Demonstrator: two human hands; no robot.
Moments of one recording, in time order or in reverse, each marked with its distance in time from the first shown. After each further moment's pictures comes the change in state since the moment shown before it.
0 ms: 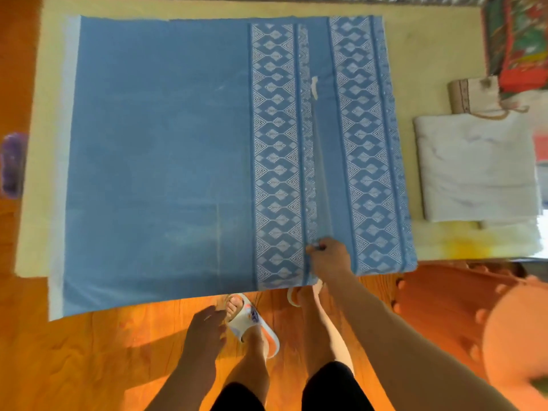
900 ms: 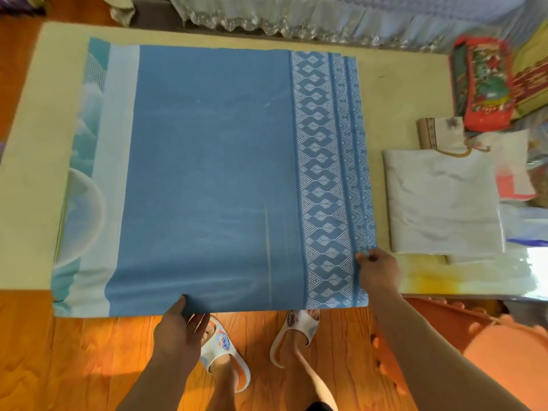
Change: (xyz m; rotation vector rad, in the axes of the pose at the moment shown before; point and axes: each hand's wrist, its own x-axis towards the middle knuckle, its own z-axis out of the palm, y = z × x) left_hand 0.007 0.028 0.070 -0.629 0.093 0.006; right_hand 0.076 0.068 -0.131 0.112 0.314 0.044
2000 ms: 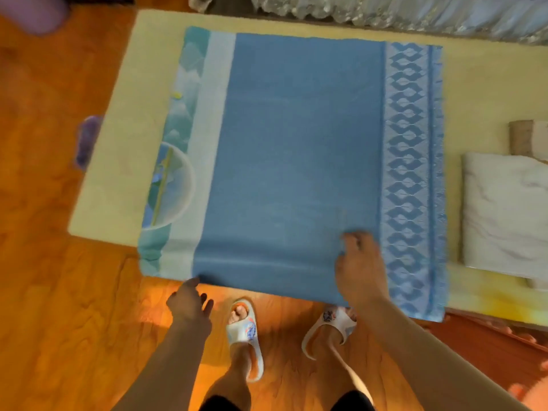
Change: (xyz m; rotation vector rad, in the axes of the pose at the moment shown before) left_hand 0.036 0.045 -0.051 0.030 0.227 0.093; right_hand -0.088 -0.042 0.082 -0.461 -0.043 -0.842
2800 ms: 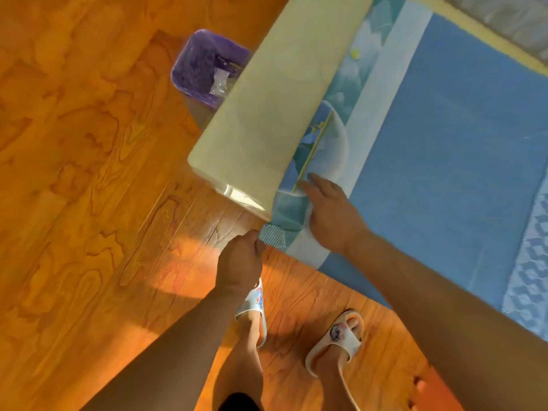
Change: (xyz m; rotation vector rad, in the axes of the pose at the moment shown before) left_hand 0.167 0.078 -0.120 0.999 -0.317 0.943; right_hand 0.028 -0.337 0.118 -0.161 -0.421 -0.578
